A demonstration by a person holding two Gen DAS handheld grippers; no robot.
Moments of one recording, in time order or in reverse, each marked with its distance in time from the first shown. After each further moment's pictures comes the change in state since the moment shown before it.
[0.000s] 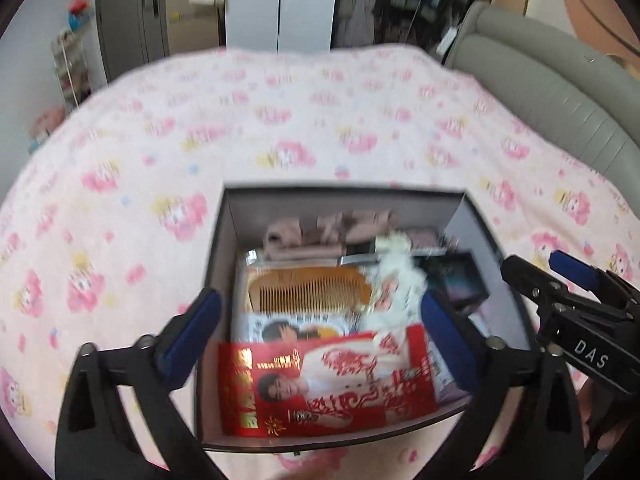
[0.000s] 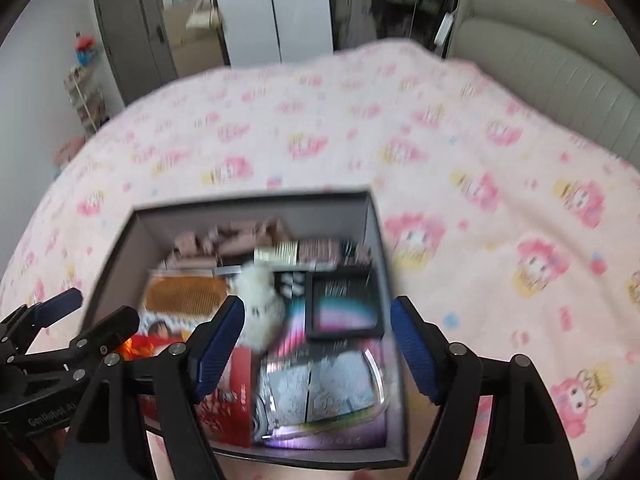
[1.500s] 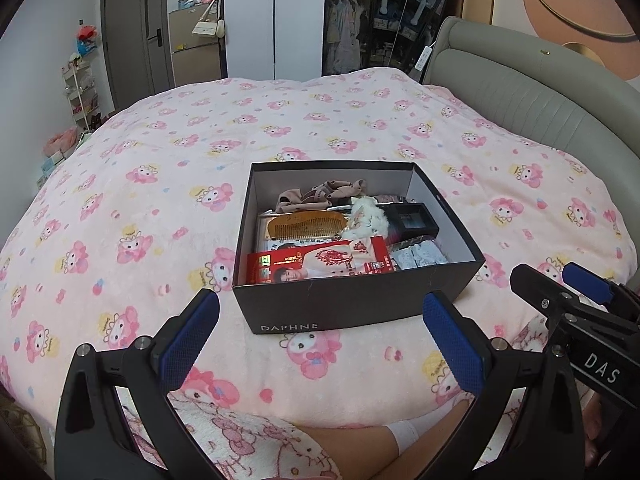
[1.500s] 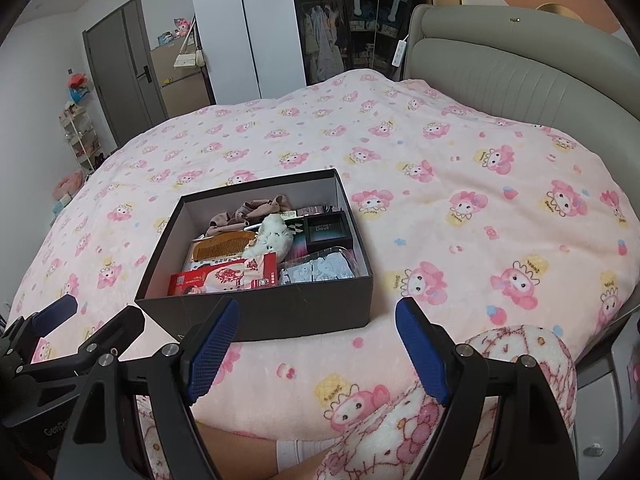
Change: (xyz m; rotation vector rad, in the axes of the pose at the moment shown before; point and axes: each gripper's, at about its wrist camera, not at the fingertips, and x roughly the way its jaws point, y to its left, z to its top) left arm -0.133 -0.011 -0.099 0.035 -0.068 0.016; right arm -0.150 0.011 -0.109 0.097 -0.093 -0.050
